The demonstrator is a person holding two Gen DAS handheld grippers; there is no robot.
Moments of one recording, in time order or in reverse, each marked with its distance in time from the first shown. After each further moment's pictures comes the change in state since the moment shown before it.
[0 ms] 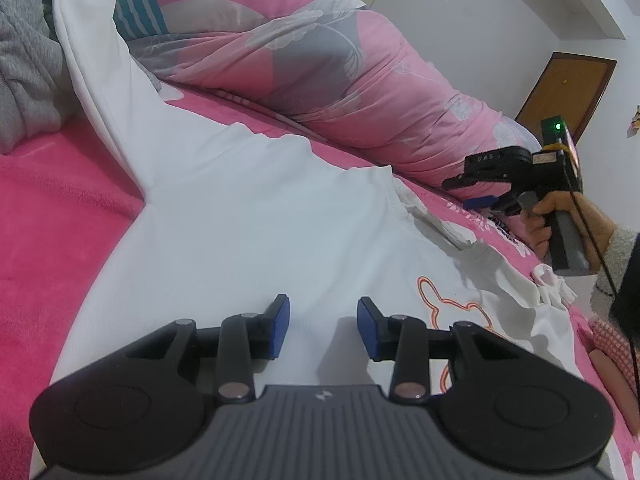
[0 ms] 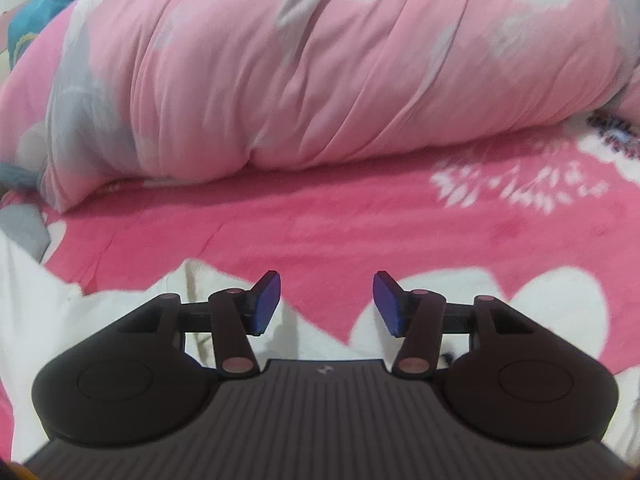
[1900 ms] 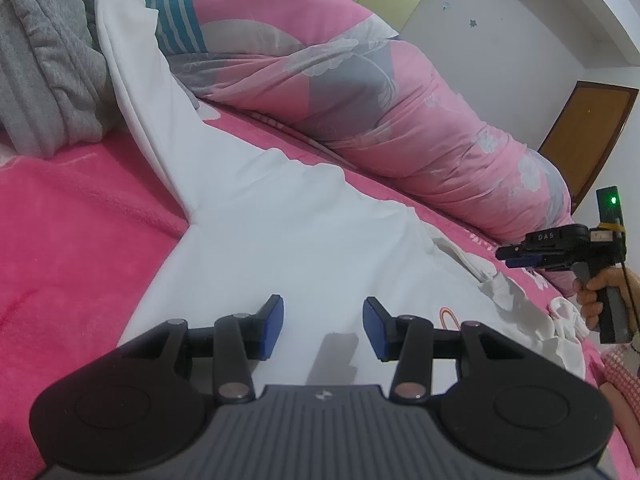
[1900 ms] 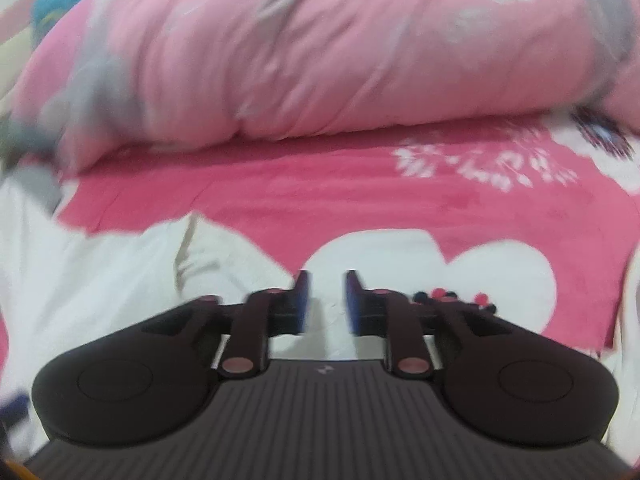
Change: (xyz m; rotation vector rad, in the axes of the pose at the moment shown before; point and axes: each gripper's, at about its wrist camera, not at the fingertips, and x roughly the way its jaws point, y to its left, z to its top) left arm -0.012 0.009 0.004 -0.062 -0.069 0.063; right arm -0.029 -0.031 -0.021 -0.149 0.063 0.055
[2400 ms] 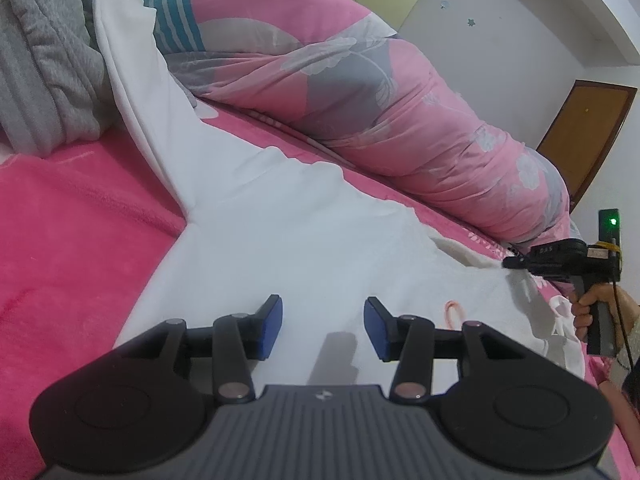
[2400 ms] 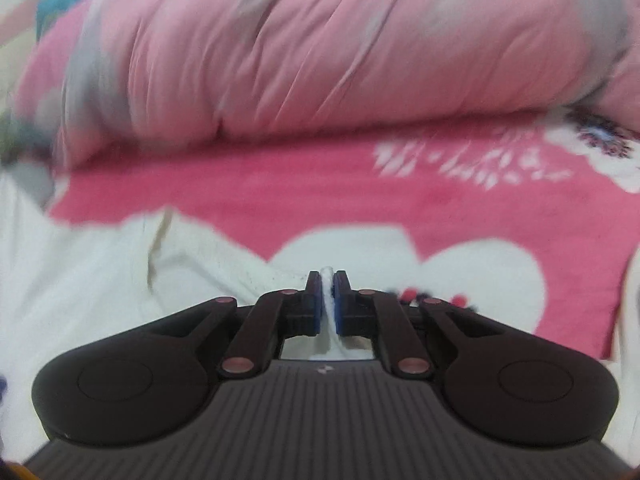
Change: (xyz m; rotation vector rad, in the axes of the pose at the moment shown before) left arm 0.000 -0.001 -0.001 0.005 0.002 -0.002; right arm -0.001 -0.039 -0.025 0.103 -0.120 -0.029
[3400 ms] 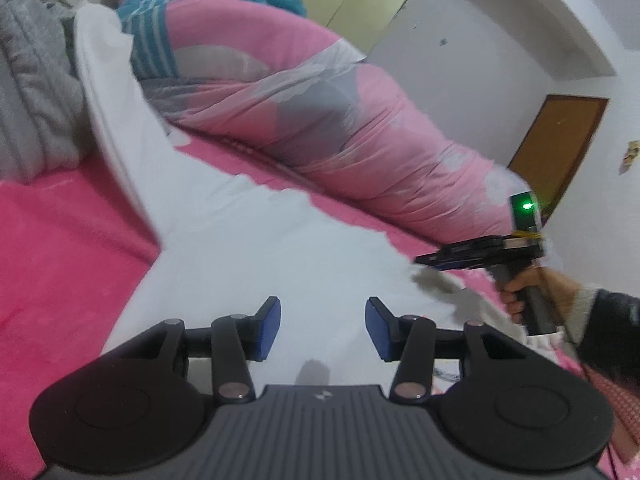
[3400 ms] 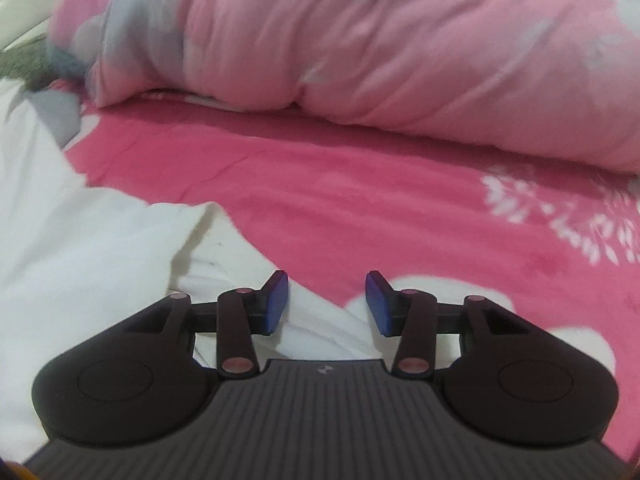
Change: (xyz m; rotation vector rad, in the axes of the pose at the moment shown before) left arm -0.014 -0.008 0.003 0.025 -0.084 -0.098; right arm 0.070 0.066 0.029 -0.293 0.161 0.149
